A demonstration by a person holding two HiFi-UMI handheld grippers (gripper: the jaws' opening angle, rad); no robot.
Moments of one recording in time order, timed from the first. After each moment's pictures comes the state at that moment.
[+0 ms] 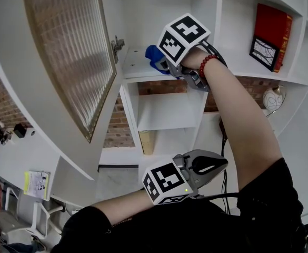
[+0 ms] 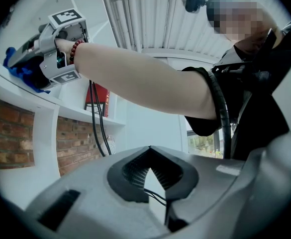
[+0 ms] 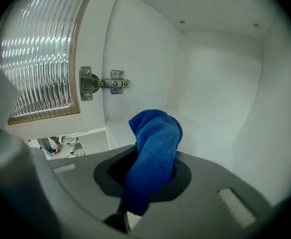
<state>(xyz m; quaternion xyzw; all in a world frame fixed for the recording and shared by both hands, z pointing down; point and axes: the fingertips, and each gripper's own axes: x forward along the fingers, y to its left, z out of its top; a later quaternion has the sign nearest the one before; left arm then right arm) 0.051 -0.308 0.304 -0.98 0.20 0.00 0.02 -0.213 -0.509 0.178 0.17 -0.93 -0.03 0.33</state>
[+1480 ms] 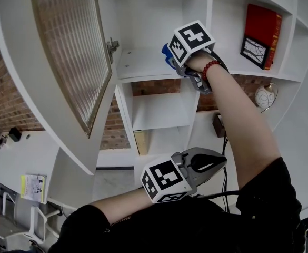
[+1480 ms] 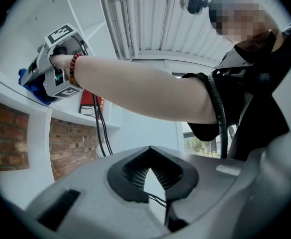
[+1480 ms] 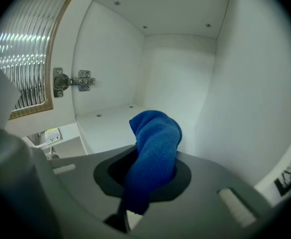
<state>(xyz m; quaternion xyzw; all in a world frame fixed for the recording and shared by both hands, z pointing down) 0.062 -0.295 0.294 -0.98 0.18 0.01 0.02 -0.151 -0.557 0.176 0.32 -0.90 0.00 0.30</state>
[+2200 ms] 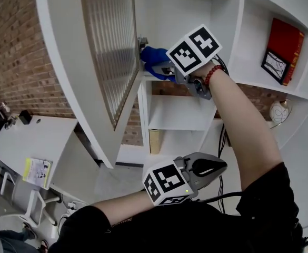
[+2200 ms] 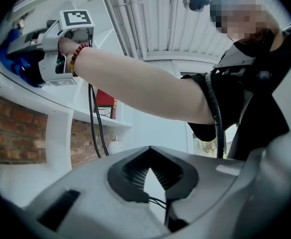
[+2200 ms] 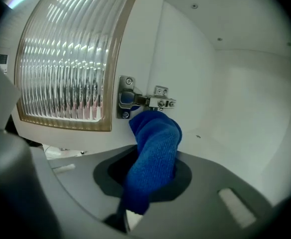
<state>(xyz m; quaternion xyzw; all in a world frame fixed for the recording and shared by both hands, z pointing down) 0.027 -0.296 0.303 -0.97 0.24 0.01 0.01 -0.266 -0.443 0.168 0.05 -0.96 -0.09 0.26</state>
